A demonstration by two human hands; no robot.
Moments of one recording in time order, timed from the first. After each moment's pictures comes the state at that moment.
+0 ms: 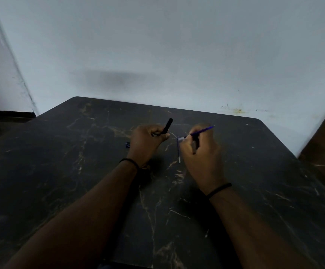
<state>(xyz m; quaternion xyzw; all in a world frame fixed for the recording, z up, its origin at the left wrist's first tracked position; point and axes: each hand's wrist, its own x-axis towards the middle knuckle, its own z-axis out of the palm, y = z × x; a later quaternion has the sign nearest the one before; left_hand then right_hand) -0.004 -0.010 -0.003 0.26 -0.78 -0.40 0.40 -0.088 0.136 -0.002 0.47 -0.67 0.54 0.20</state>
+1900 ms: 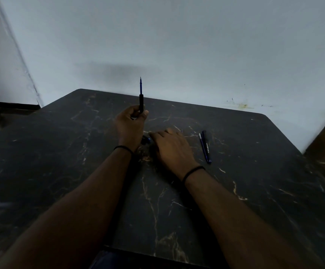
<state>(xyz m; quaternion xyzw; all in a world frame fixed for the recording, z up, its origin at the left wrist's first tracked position) 0.011 -0.040 0.001 0.31 -0.65 -0.38 0.58 -0.074 0.069 -0.027 0.64 -0.72 0.18 0.21</state>
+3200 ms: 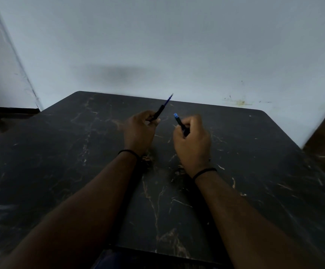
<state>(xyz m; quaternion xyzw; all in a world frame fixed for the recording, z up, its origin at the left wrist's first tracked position) 0.005 -0.023 -0.002 0.31 -0.78 -0.25 0.48 -0.074 0.110 -0.006 0.41 -0.70 0.57 0.15</state>
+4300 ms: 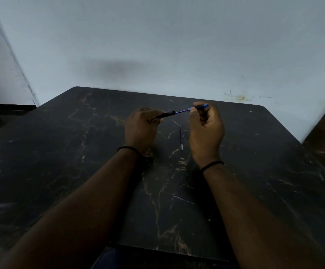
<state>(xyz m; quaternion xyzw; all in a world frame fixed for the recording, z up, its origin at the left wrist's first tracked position) 0.006 -0.018 0.000 0.27 -0.85 -0.14 0.43 -0.088 0.107 0.006 0.30 -0.58 0.76 0.06</state>
